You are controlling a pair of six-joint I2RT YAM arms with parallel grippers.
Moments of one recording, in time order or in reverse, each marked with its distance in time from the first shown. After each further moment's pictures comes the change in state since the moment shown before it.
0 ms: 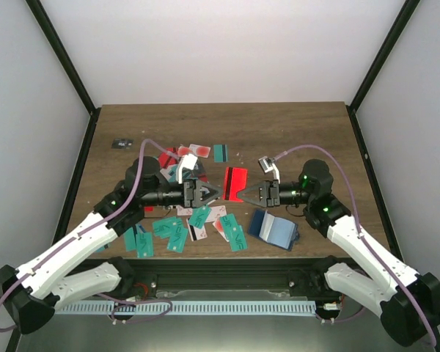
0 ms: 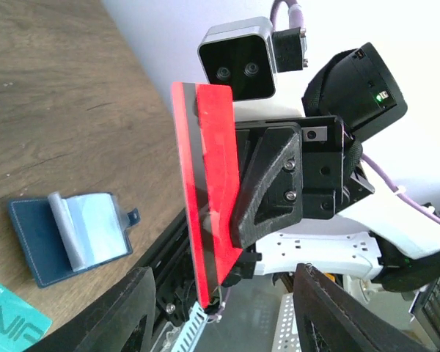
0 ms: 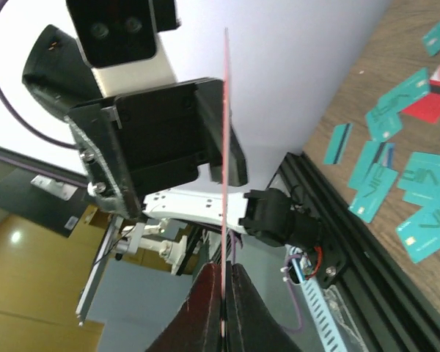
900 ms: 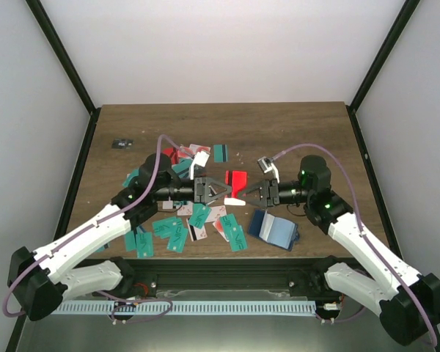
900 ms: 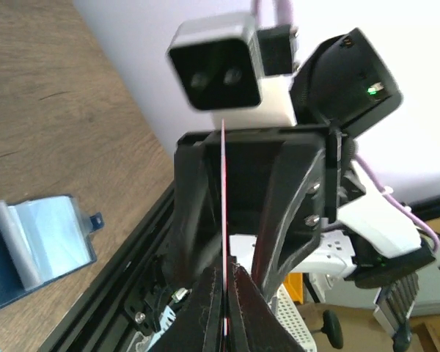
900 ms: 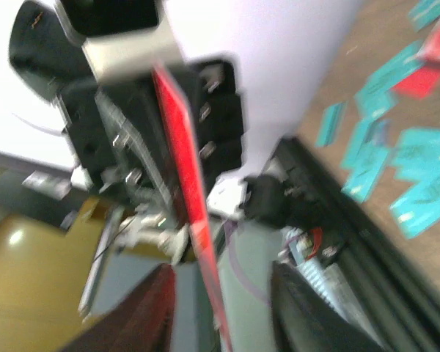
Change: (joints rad) left arm -0.005 0.126 -0.035 0.264 0.122 -0.109; right arm -0.007 0.011 0.023 -0.031 -0.096 0.002
